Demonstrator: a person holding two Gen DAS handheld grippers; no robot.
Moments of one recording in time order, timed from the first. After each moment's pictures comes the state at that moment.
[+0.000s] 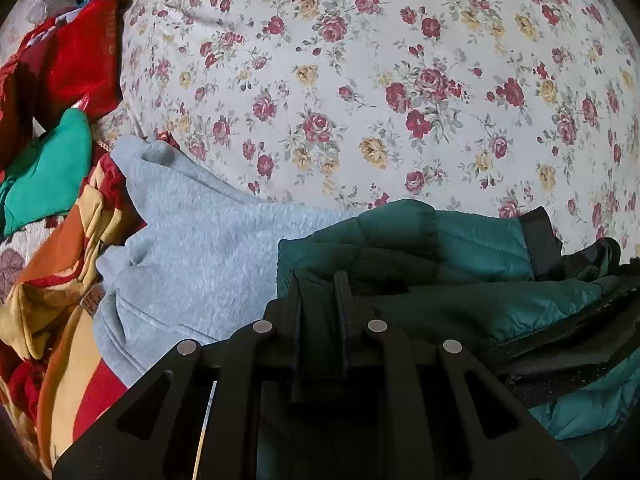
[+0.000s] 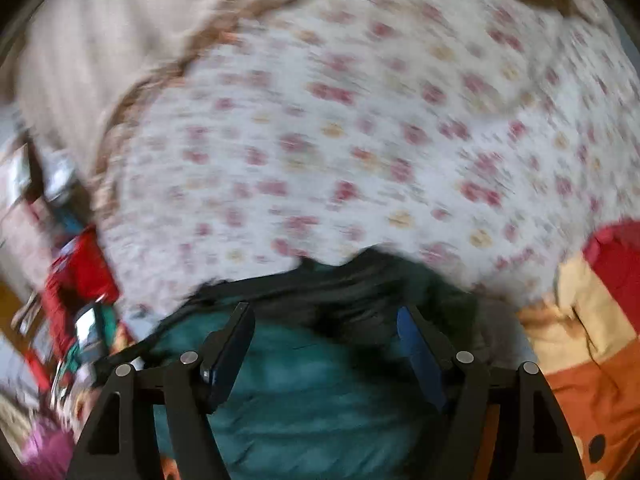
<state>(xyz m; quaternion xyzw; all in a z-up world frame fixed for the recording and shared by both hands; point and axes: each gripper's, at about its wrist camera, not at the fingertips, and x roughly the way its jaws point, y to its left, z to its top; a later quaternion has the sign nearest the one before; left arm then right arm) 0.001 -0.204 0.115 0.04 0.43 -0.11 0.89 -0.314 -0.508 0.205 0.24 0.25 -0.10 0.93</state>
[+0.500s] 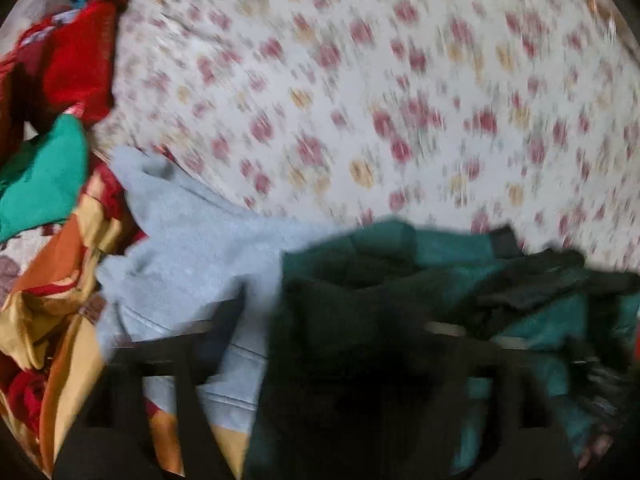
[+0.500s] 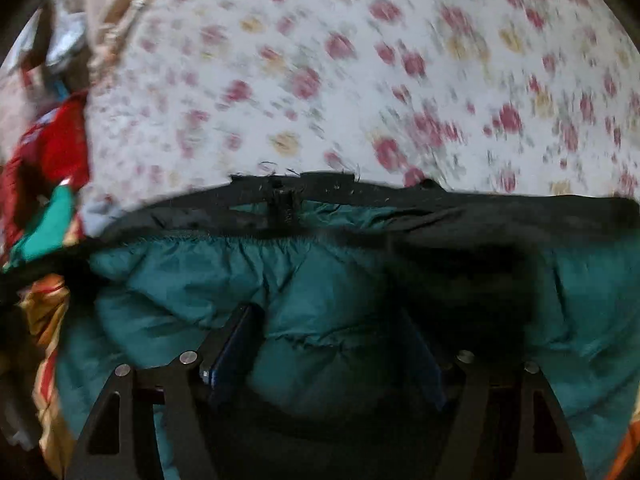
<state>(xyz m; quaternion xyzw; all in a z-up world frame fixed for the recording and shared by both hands) -0.011 -0.174 0.149 0.00 0.40 -0.15 0.90 -0.159 -0.434 0.111 0.12 0.40 -0.09 0.91</state>
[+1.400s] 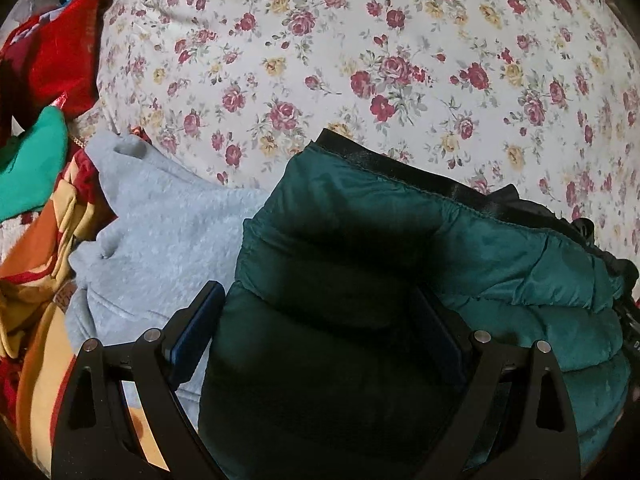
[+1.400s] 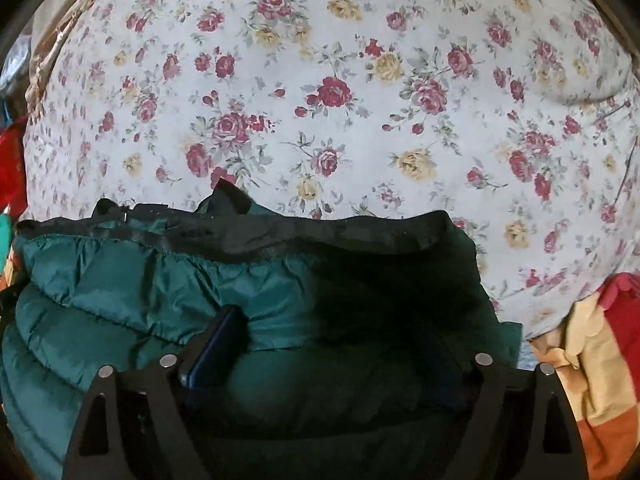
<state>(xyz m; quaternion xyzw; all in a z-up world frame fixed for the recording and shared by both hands) -0.014 -0.206 0.102 0.03 0.42 -0.16 0.89 -0.191 -0.531 0.093 0.11 0.37 -0.19 0.90</state>
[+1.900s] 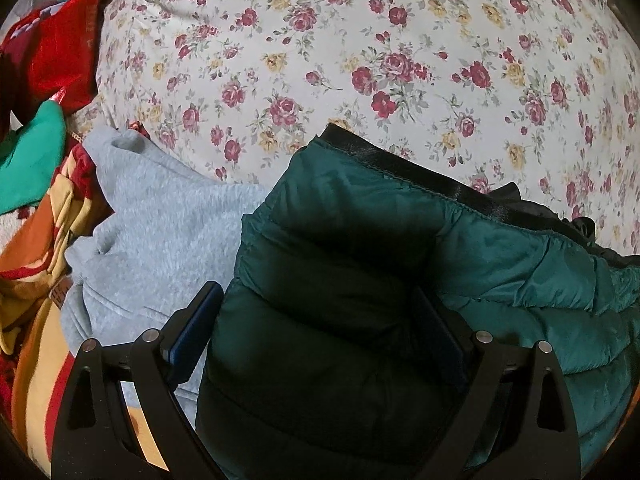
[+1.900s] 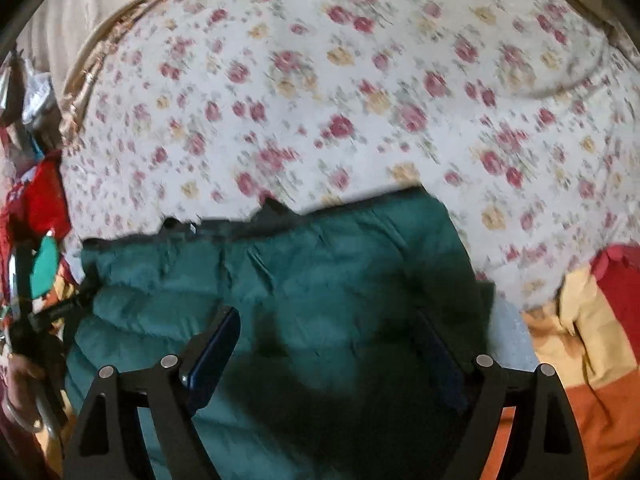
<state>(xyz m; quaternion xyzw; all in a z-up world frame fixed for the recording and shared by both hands) -0.013 -0.204 0.098 0.03 0.42 -0.16 0.89 -0.258 -0.532 0.128 0.17 0.35 -0.15 0.91</state>
